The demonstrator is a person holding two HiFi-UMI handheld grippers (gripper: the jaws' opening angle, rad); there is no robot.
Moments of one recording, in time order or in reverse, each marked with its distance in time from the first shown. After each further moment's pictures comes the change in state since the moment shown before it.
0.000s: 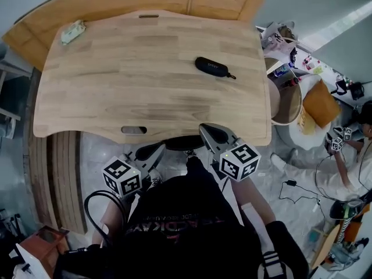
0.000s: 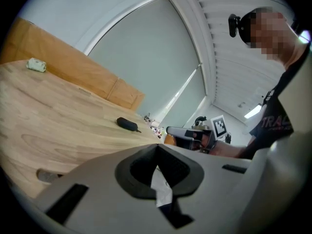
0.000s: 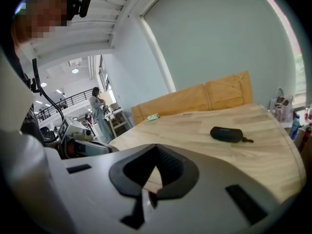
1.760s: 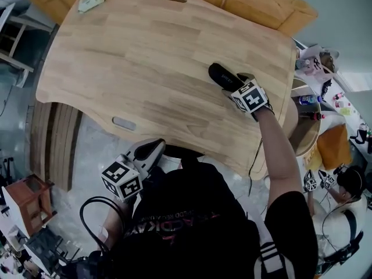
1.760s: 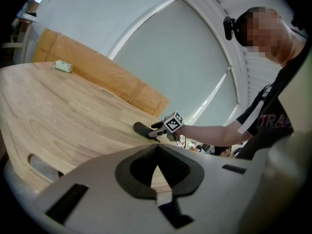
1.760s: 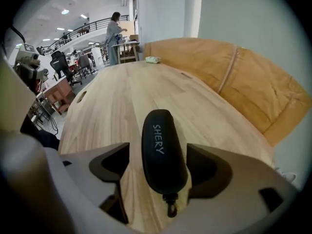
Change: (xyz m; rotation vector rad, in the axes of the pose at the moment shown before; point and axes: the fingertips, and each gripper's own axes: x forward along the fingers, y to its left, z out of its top) left arm 0.084 0.018 0.031 -0.171 -0.095 0.332; right arm 0.159 -0.307 -0.005 -0.593 0.668 0.073
